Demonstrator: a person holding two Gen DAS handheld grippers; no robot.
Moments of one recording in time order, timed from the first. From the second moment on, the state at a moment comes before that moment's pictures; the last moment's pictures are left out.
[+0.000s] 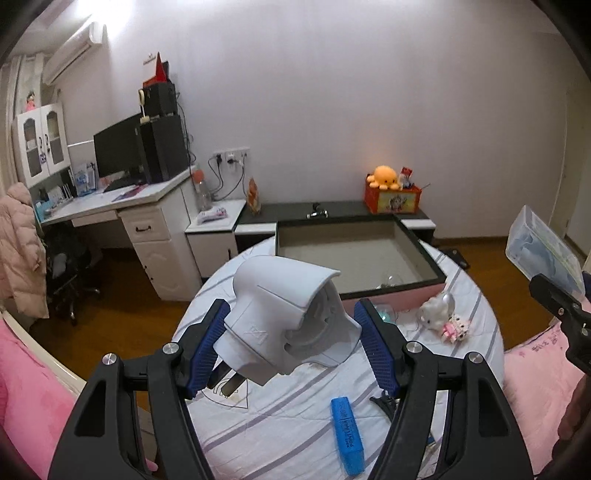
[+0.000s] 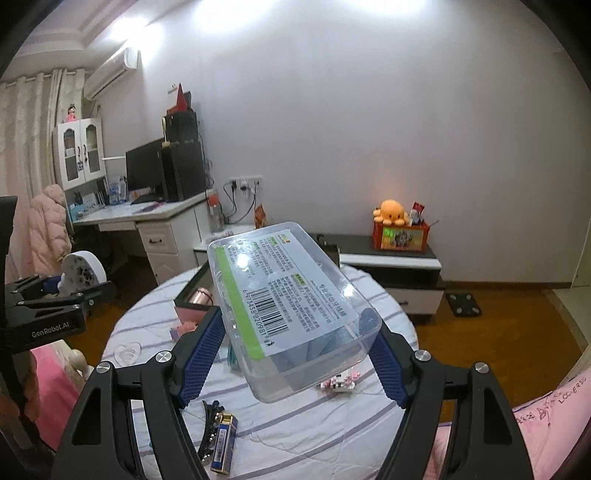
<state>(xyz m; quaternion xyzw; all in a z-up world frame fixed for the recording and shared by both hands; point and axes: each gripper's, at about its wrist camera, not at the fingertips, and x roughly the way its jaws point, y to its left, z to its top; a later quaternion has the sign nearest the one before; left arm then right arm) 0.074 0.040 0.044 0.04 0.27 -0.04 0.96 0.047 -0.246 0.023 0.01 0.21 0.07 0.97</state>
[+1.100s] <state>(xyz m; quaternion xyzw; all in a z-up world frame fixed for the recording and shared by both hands) 0.107 0.031 0.040 0.04 0.27 -0.04 0.96 0.061 -0.239 0.025 0.00 0.20 0.07 0.98</state>
